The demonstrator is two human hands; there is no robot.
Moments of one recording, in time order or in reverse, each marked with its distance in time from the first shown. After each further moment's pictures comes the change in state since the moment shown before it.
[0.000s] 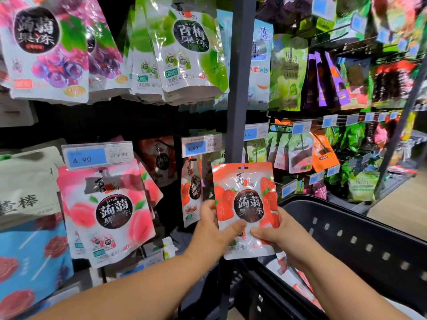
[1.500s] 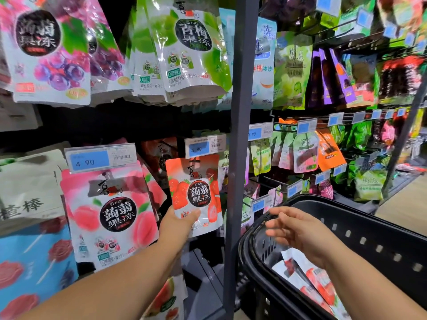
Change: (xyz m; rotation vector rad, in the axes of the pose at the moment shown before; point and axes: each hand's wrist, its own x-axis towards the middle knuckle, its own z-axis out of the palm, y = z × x) left_hand 0.050 -0.063 -0.073 -0.056 0.362 -0.250; right_hand 0.012 0.002 -0.024 0.137 0.089 0.129
